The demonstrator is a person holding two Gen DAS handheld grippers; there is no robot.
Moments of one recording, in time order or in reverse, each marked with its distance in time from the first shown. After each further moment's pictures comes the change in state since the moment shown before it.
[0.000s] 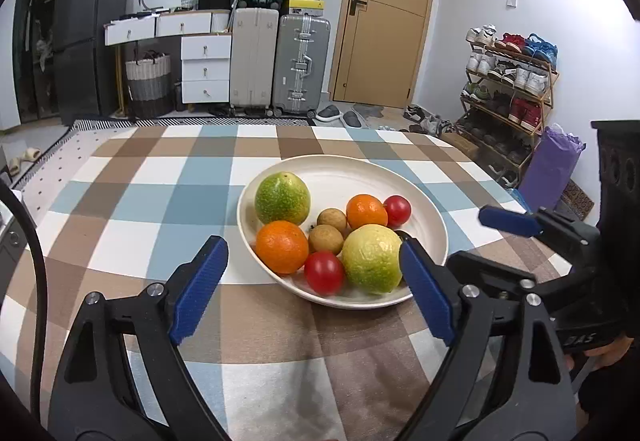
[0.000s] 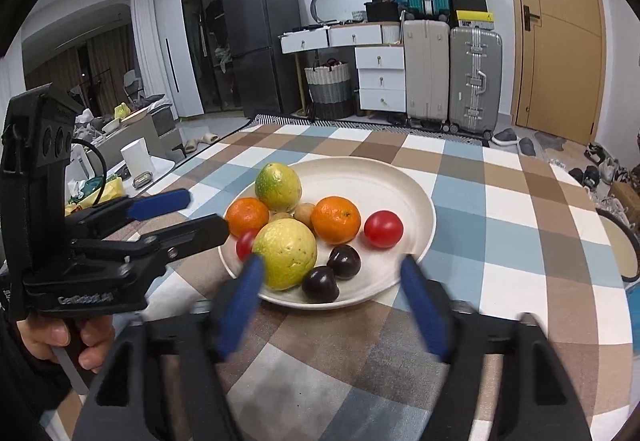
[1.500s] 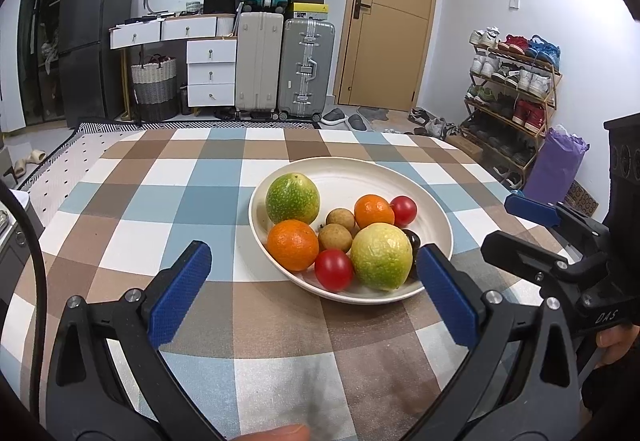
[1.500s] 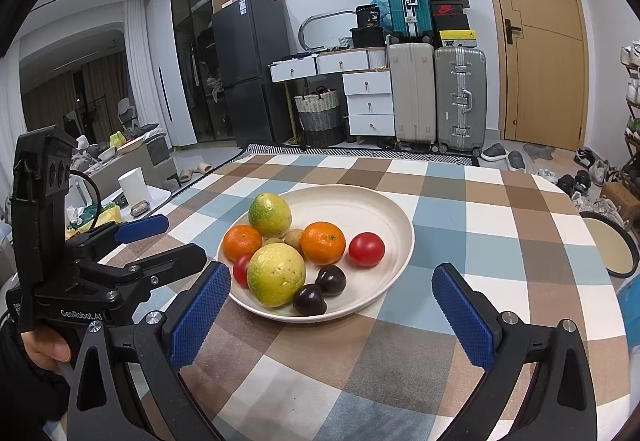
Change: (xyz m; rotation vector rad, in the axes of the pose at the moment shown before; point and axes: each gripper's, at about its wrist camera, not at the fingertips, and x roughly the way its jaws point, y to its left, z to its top) left arm -0.012 0.006 -0.002 -0.007 -0.013 0.018; right arm -0.017 -0.010 -0.001 0.047 -0.089 -0.016
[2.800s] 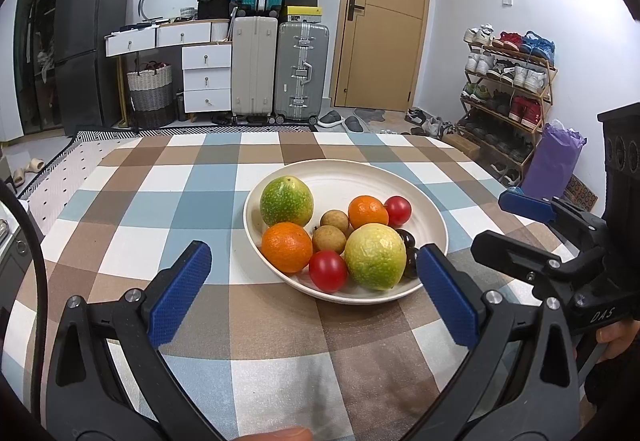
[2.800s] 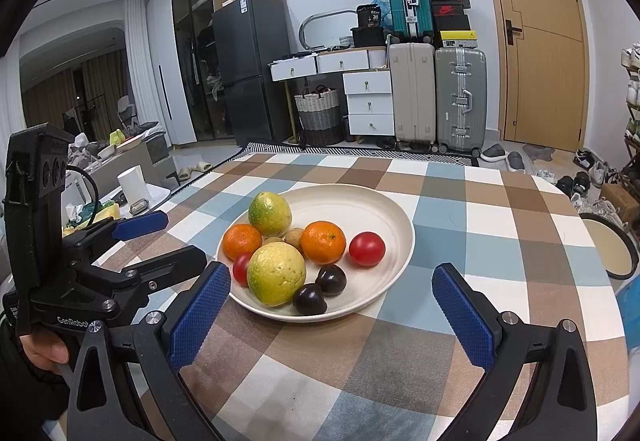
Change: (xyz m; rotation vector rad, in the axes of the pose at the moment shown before) left arm -0.001 -0.004 0.001 0.007 -0.004 -0.002; right arm 0.000 0.000 0.000 -0.006 0.003 -0.002
